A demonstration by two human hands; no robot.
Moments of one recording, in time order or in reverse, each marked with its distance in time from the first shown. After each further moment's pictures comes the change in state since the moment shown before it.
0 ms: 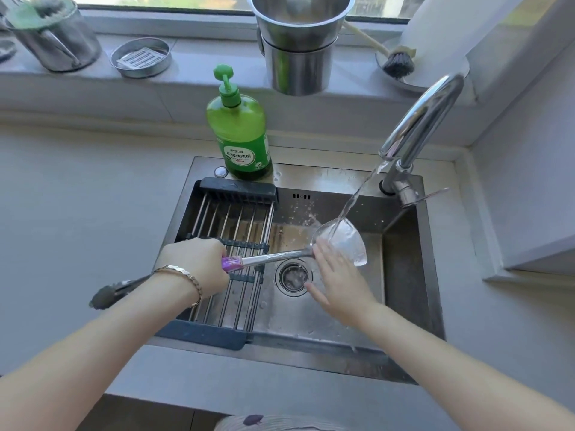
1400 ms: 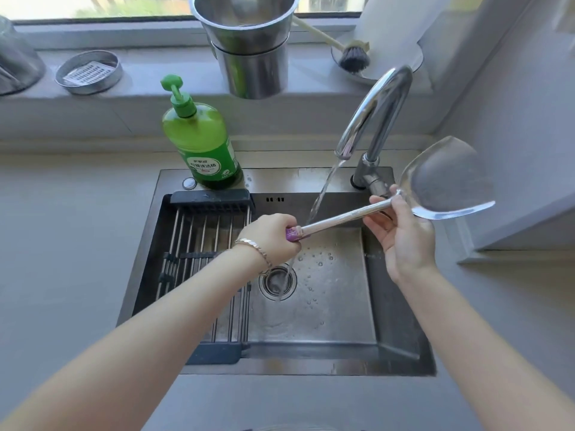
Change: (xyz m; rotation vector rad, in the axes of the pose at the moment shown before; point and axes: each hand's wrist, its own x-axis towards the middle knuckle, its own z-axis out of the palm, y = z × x) left_hand 0.061 0.117 -0.020 -0.549 0.041 0.321; right_hand -0.010 0.041 -0.117 1.847 0.859 0.564
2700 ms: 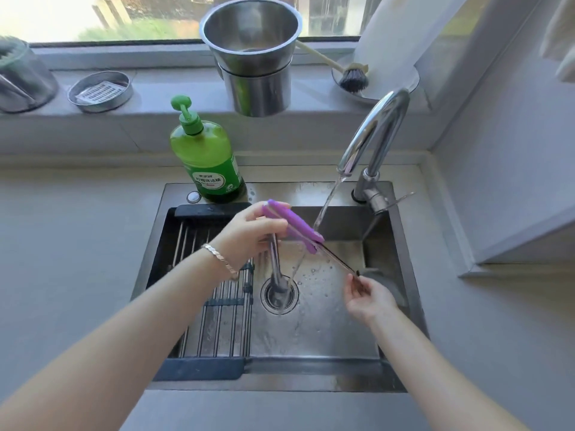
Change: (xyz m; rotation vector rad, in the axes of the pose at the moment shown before) left_hand -0.018 -0.015 -0.044 -1.153 -0.152 0.005; right_hand -0.002 0.075 -0.034 0.475 0.460 0.759
